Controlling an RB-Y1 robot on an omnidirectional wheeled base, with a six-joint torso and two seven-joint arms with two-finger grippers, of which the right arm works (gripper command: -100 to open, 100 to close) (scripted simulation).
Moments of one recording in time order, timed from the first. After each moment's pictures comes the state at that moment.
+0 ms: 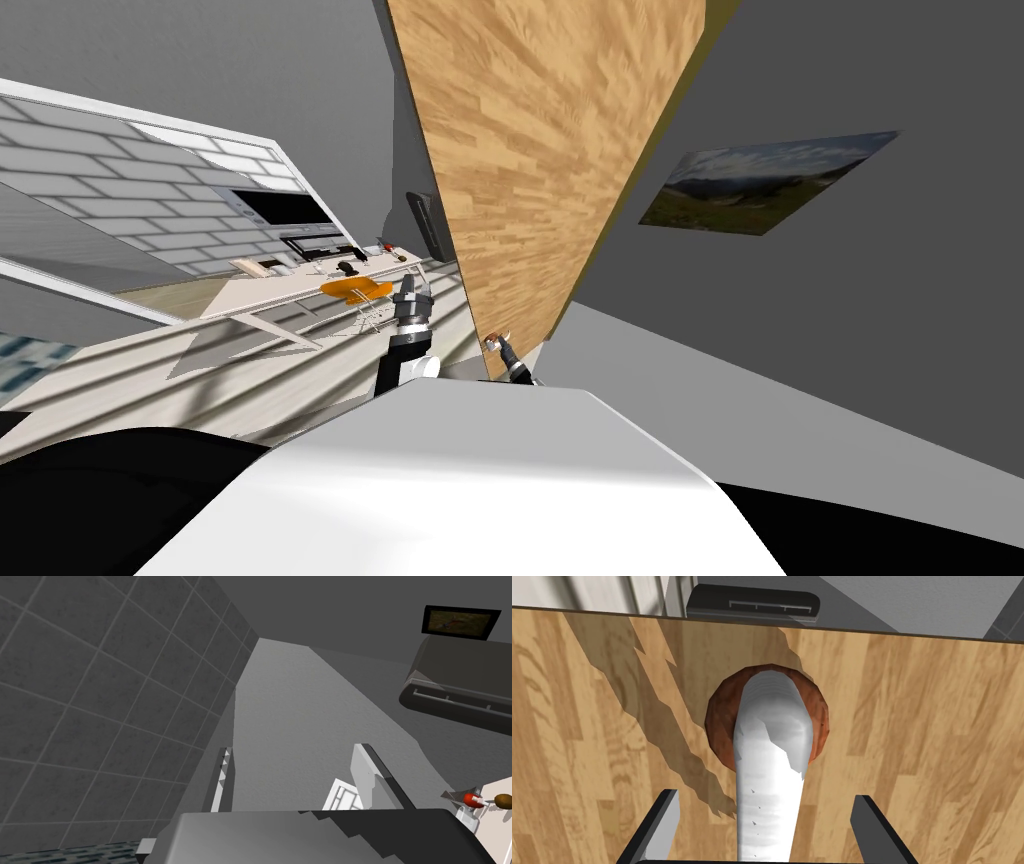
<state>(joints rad) -0.03 -0.05 0.68 -0.84 -0.04 -0.75 -0.02</state>
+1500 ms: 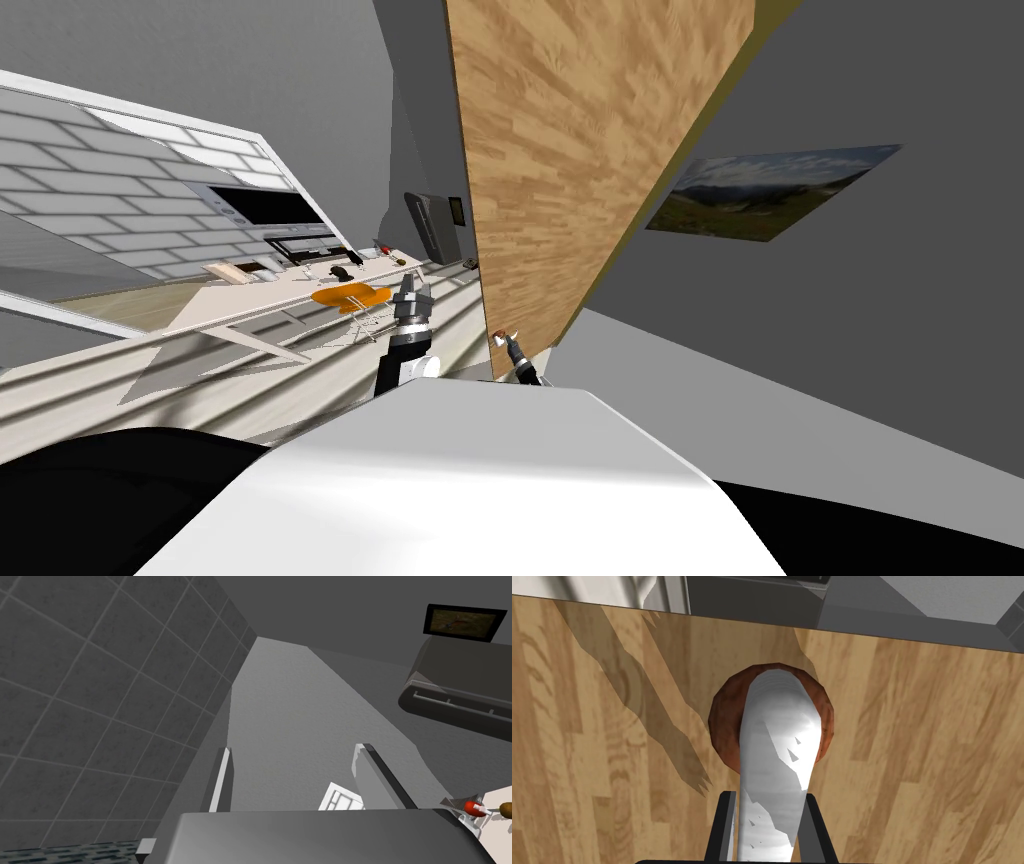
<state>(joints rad) -0.04 -0.06 0.60 -0.80 -0.06 -0.76 0.00</state>
